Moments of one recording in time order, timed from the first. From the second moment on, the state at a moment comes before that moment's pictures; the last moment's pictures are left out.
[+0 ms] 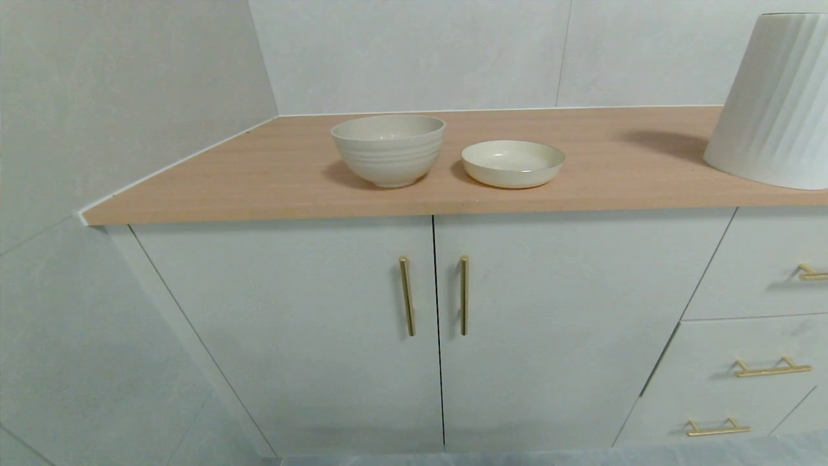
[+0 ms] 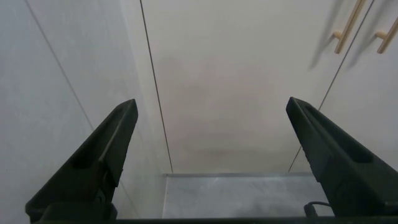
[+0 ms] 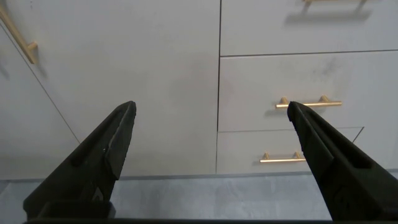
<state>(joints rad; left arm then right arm) 0.00 0.00 0.00 0.00 0.02 0.00 0.00 0.00 0.00 0.00 0.00 0.02</state>
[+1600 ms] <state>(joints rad) 0.00 0.00 0.00 0.00 0.02 0.00 0.00 0.02 -0.10 -0.06 0.18 0.04</state>
